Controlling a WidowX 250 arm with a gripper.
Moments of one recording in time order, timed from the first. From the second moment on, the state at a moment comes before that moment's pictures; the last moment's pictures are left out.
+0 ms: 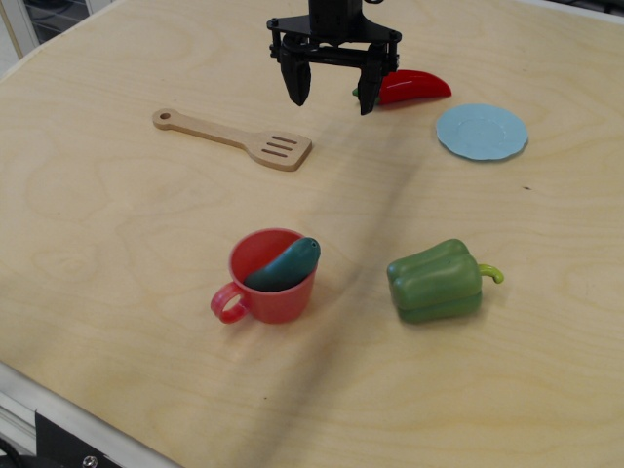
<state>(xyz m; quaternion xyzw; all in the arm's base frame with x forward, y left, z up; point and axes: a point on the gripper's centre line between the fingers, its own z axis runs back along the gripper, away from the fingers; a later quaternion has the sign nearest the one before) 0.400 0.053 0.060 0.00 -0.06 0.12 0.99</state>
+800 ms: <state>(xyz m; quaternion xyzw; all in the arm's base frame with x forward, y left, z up) 0.341 0.027 0.072 0.04 -0.05 0.05 1.00</state>
